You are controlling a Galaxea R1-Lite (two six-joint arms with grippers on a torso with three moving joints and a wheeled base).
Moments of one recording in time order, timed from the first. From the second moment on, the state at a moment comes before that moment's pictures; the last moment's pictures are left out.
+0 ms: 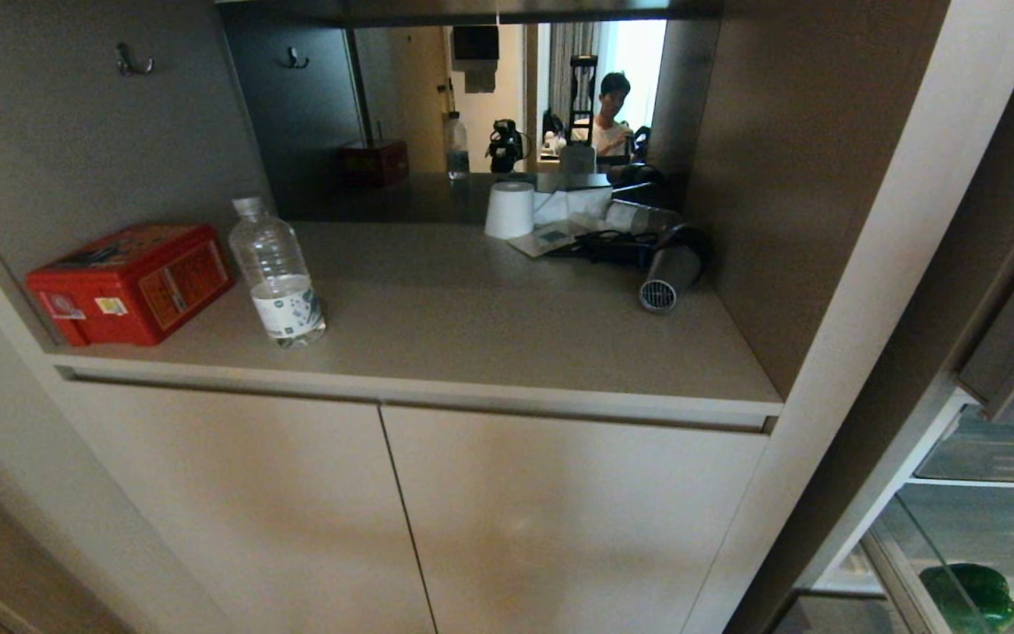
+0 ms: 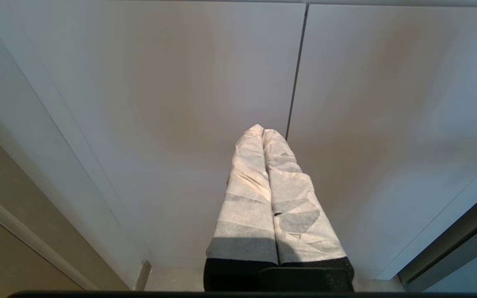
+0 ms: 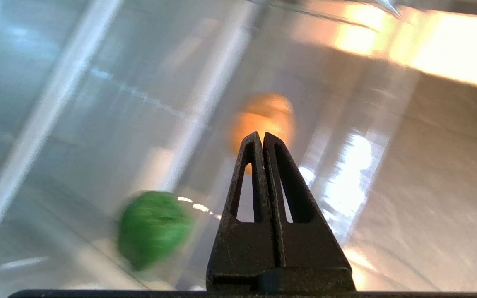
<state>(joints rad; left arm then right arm) 0.00 0.00 -0.03 0.08 0.00 0.00 -1.10 1.49 -0.21 -0.73 0.06 0.34</state>
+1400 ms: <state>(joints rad) 0.00 0.00 -0.03 0.08 0.00 0.00 -1.14 2.05 -0.35 -0.88 0.32 0.20</state>
